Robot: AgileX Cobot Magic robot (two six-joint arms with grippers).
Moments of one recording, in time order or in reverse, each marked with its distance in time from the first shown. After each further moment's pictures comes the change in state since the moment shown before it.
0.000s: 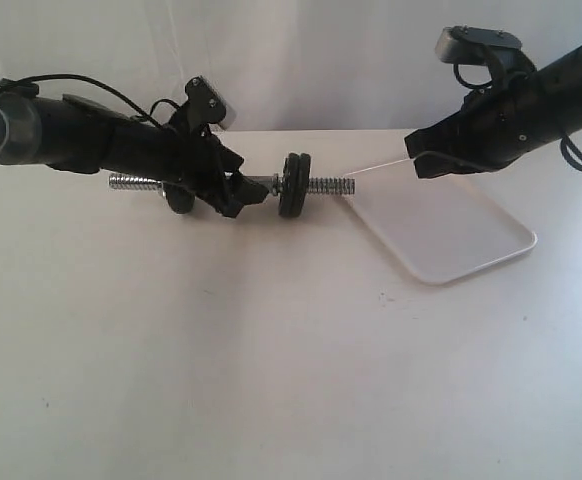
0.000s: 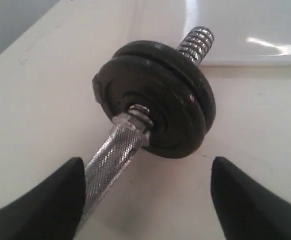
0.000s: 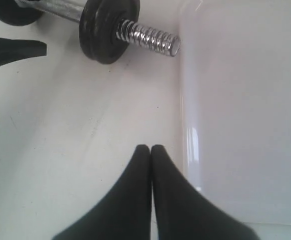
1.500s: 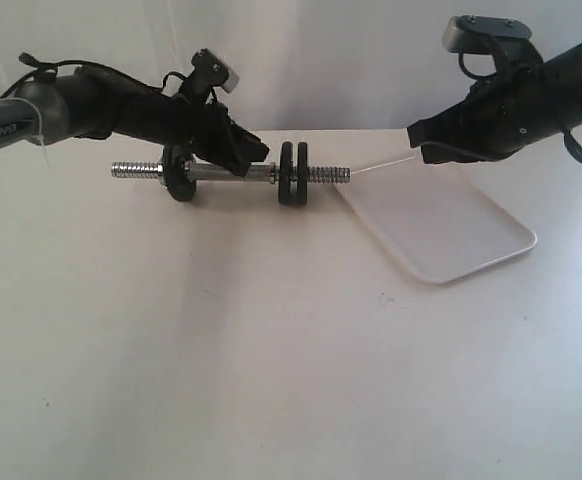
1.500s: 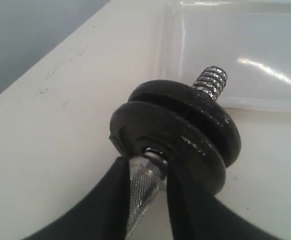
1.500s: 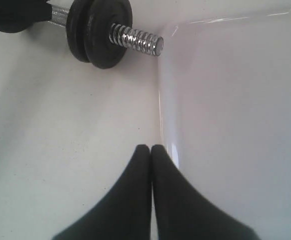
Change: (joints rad) left arm 0.034 0.228 -0.470 0.225 0.182 -0.371; right arm 0.000 0.000 0.000 0.000 -0.088 0.006
